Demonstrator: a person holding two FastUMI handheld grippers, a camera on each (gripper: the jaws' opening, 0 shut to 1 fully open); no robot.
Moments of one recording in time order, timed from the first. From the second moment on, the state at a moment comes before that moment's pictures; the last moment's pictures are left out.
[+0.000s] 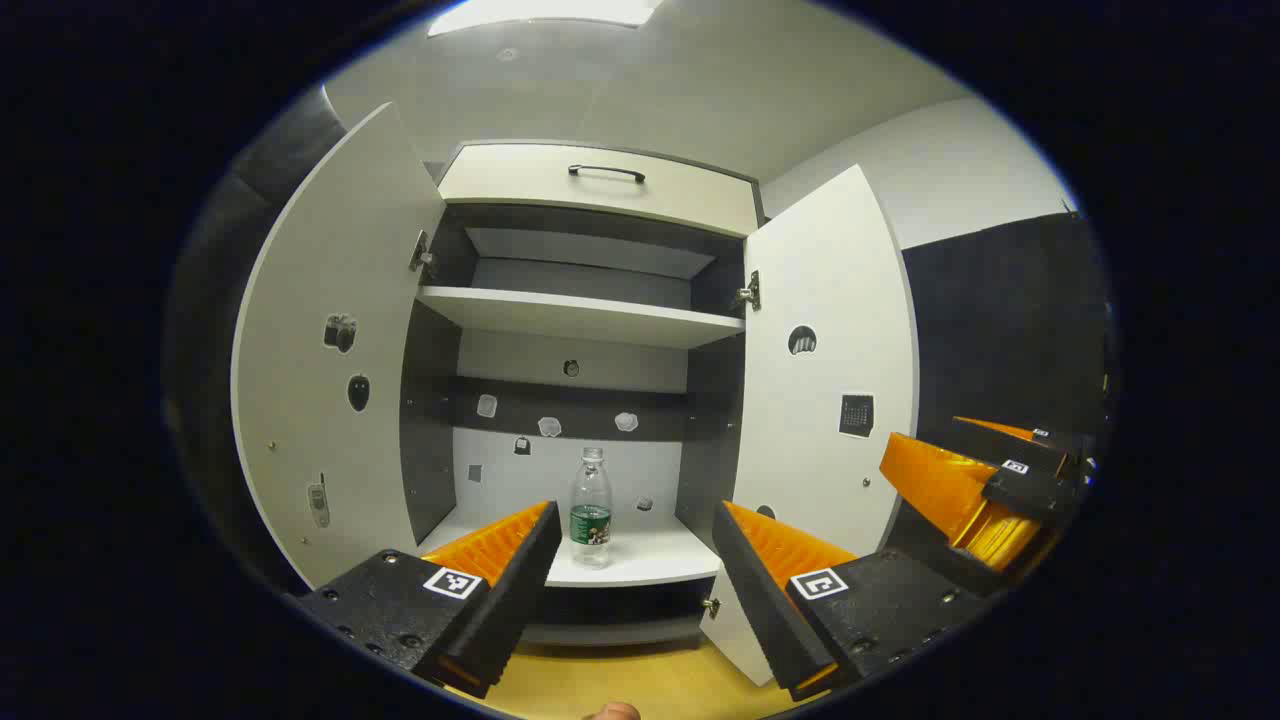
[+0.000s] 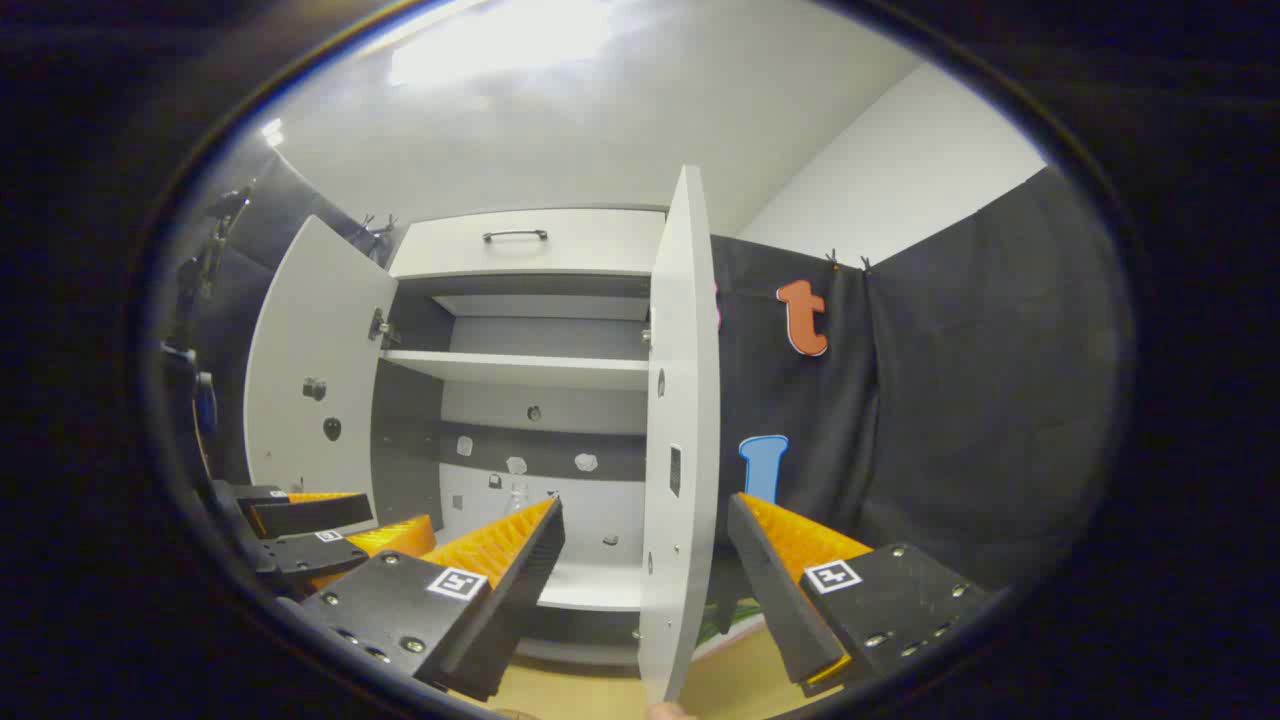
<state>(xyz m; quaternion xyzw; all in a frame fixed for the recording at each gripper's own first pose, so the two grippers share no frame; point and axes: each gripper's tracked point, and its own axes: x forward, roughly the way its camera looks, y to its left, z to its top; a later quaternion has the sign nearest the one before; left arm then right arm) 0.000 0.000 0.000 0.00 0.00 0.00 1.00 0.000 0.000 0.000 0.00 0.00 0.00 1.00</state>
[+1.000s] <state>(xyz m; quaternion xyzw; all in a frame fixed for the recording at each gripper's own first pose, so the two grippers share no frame) 0.054 0.011 -0.014 0.00 0.02 -0.01 1.00 0.007 -0.012 0.008 -0.01 0.00 -0.03 1.00</state>
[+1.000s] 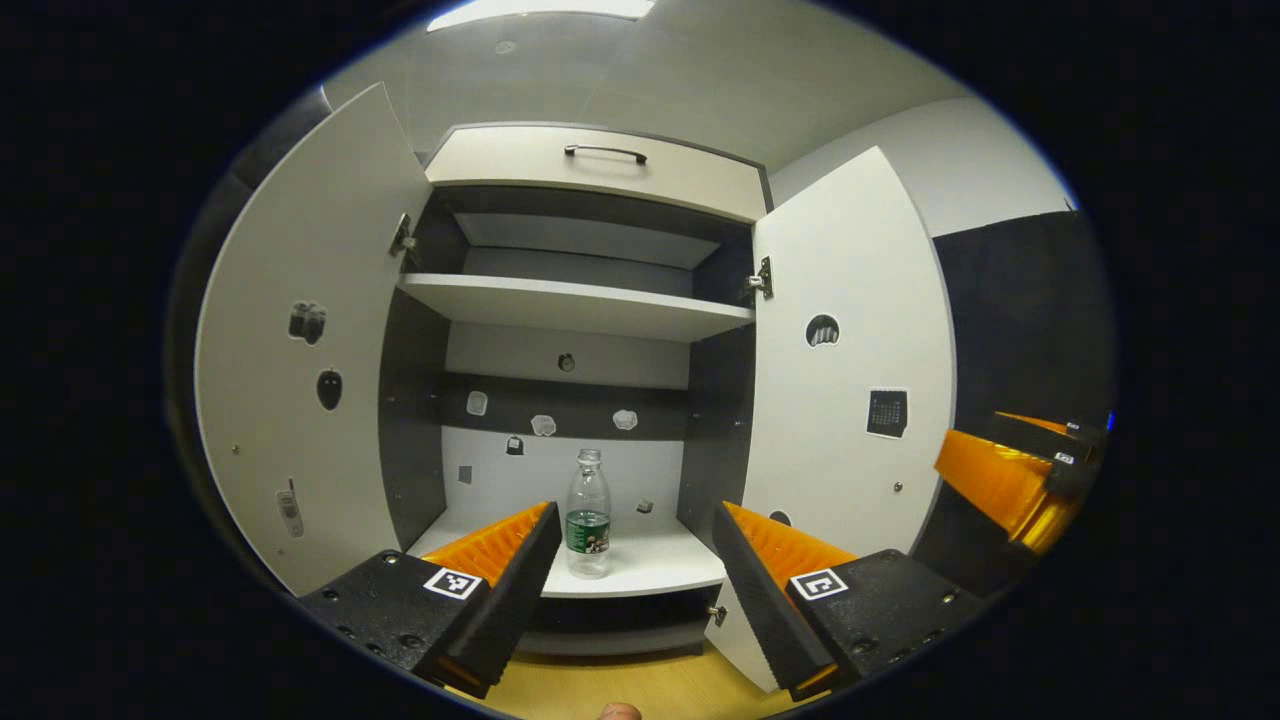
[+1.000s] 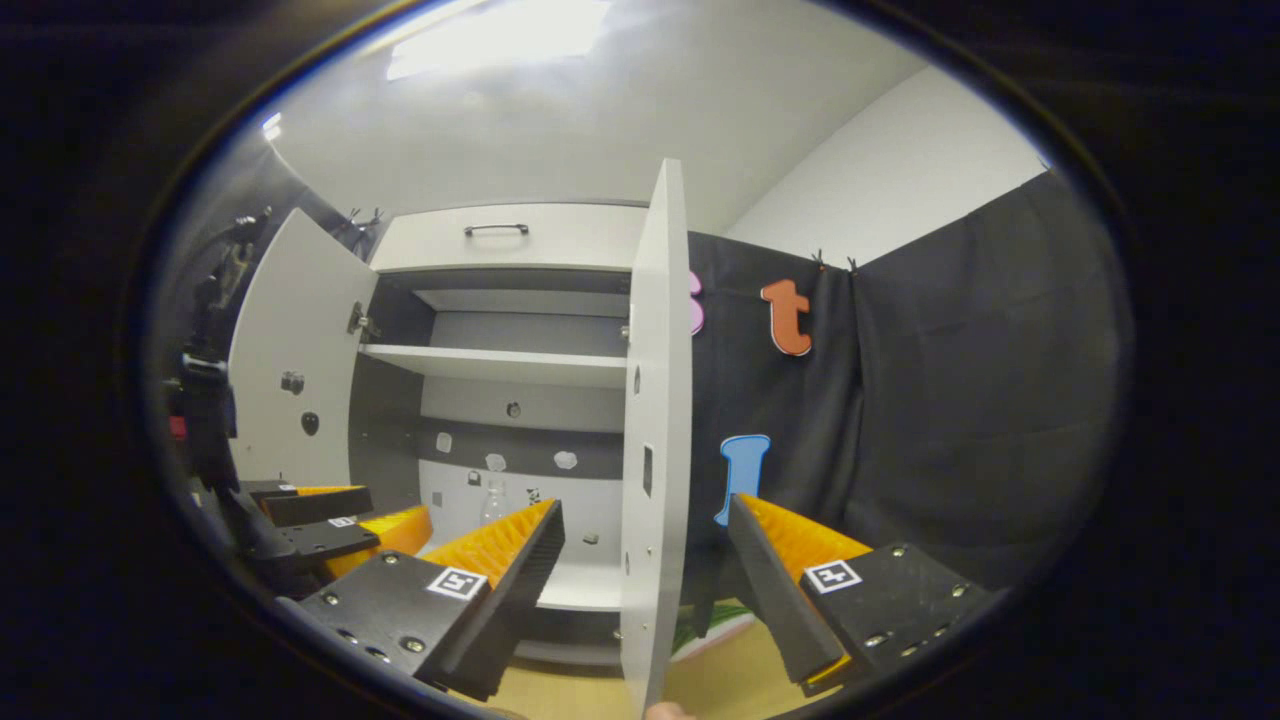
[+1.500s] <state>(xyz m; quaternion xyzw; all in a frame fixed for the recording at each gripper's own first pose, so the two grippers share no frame) 0.186 0.052 -0.056 0.00 0.05 0.01 1.00 -0.014 -0.078 0.013 -0.04 -0.01 -0.12 0.99</state>
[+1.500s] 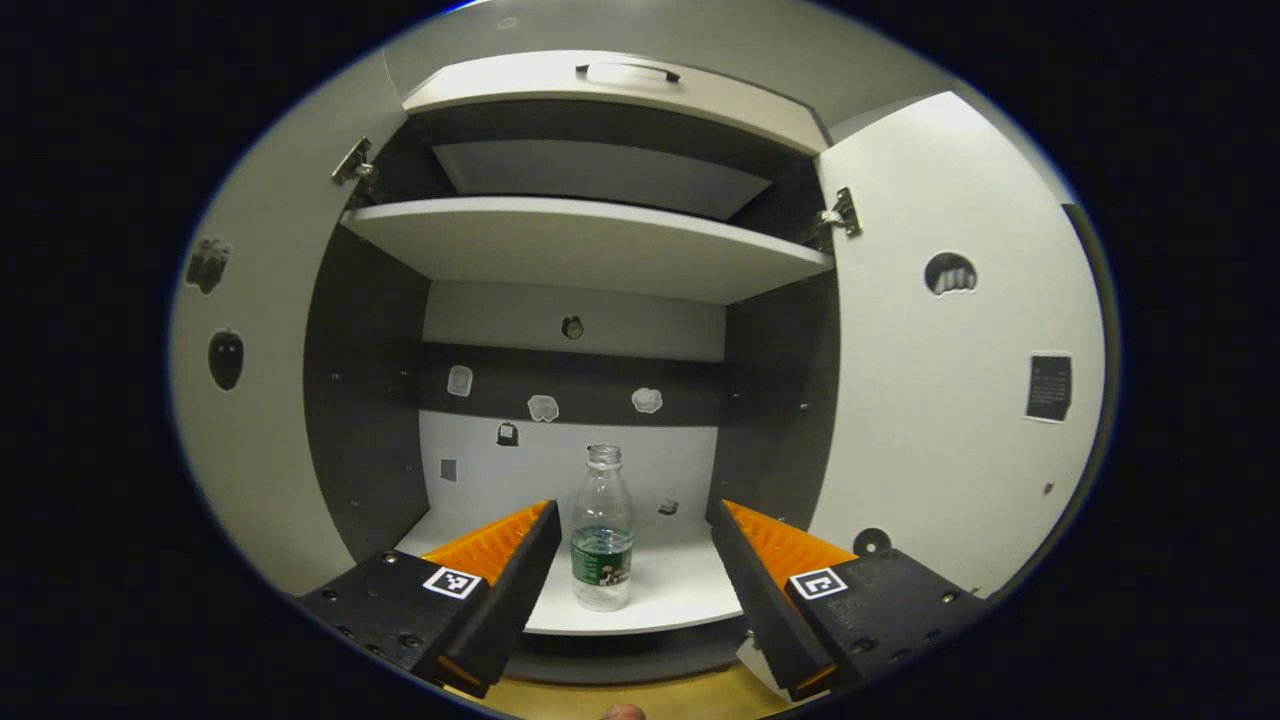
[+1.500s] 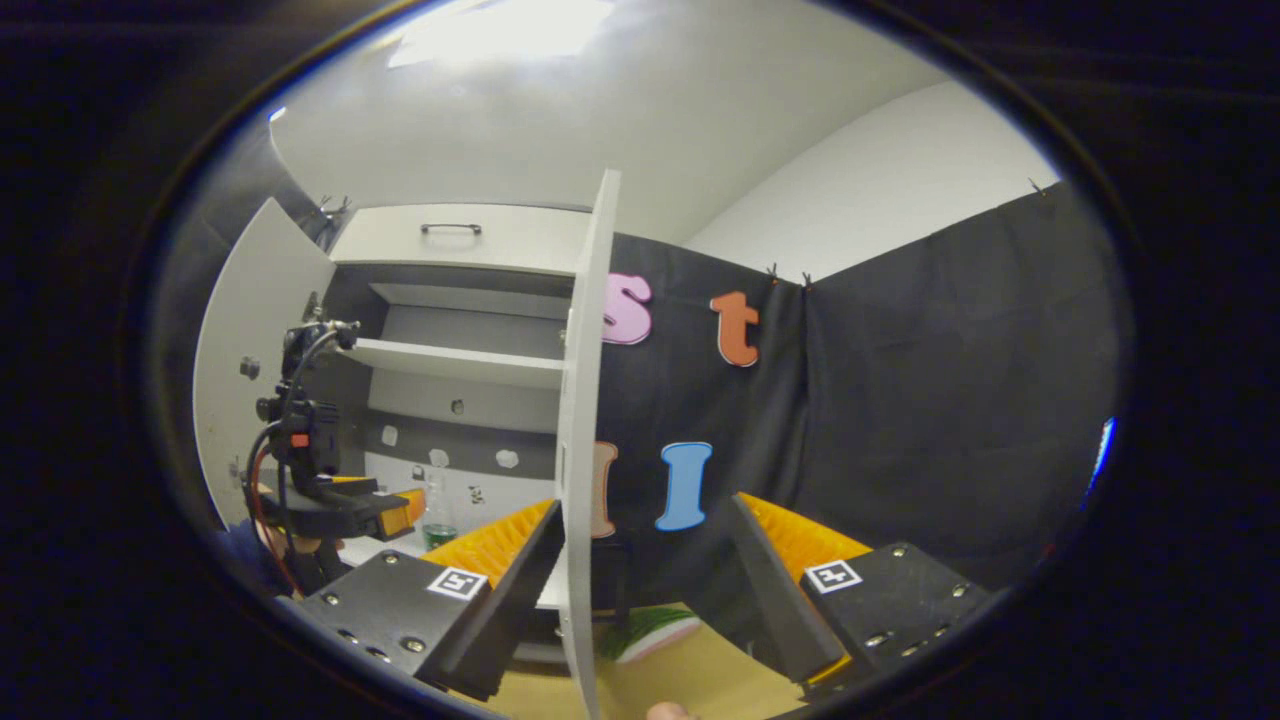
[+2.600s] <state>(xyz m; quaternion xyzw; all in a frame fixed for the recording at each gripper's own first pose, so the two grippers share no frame) 0.273 0.082 -0.111 0.01 0.12 0.01 0.99 -0.033 -0.132 0.005 -0.06 0.01 -0.18 0.98</state>
